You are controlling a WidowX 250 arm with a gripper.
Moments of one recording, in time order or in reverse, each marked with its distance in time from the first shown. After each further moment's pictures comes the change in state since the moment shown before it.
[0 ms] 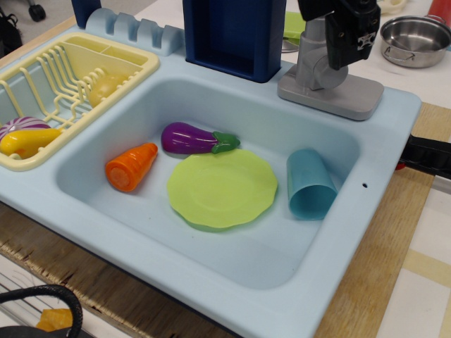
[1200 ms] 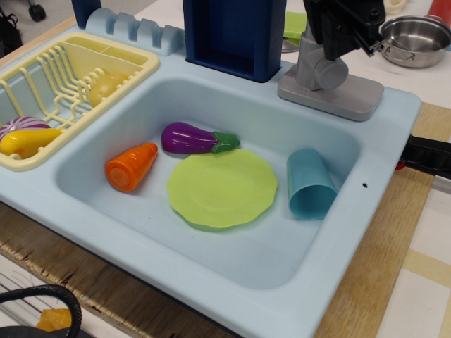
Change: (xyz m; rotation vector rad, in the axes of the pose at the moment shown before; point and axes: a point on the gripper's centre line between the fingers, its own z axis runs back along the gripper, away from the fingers) arm -0.001 -0.004 -0.017 -0.058 0.026 0.099
